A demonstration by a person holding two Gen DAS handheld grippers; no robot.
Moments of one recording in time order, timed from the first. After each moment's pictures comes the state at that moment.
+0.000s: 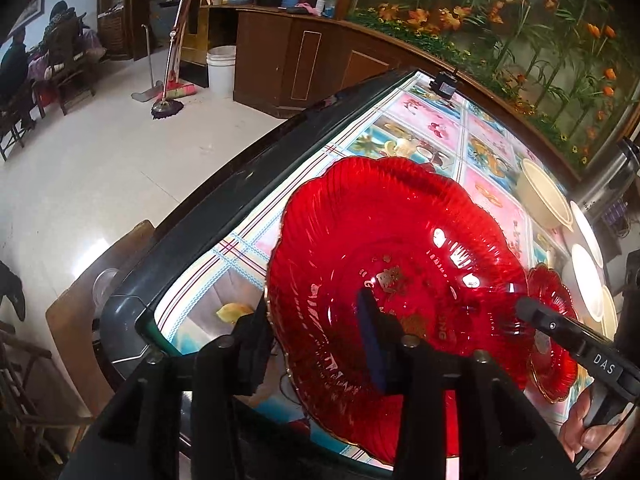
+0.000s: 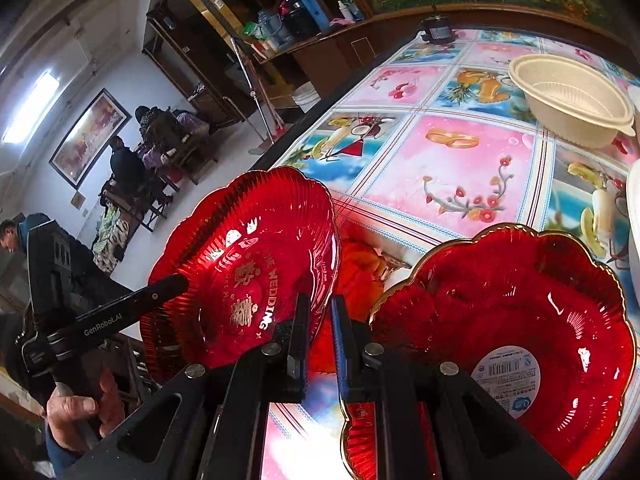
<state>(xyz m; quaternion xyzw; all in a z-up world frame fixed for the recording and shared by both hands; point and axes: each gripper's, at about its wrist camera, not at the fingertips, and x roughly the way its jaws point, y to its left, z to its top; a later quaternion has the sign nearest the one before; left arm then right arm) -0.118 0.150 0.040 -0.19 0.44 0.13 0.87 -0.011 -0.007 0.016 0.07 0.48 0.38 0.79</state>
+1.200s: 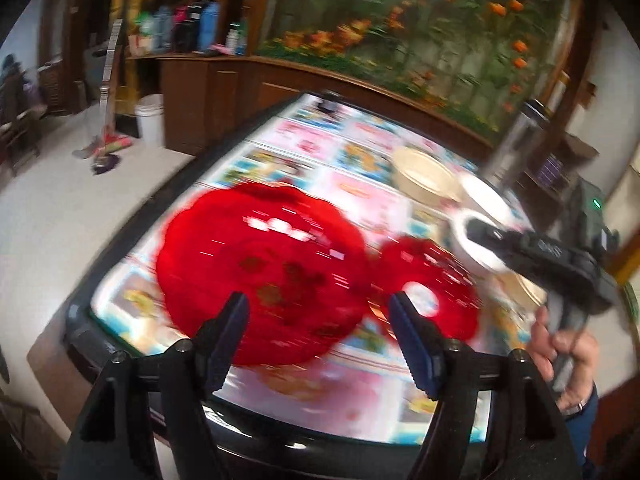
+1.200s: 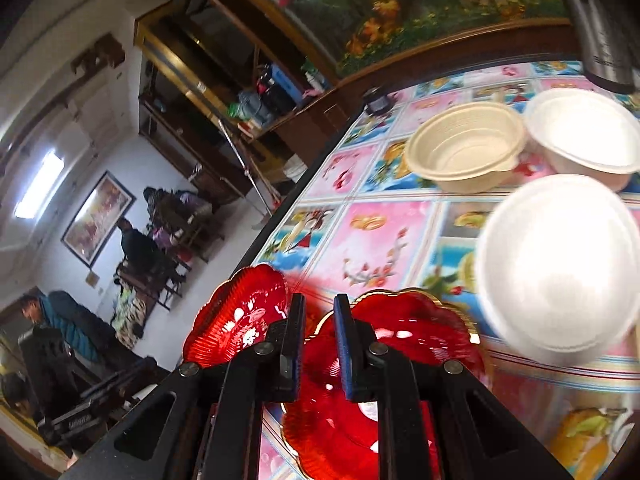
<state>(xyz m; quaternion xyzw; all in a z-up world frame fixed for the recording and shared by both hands) -0.150 0.029 0.102 -0.14 0.39 0.00 0.91 0.009 -0.139 0.055 0.20 0.40 0.35 0.82</state>
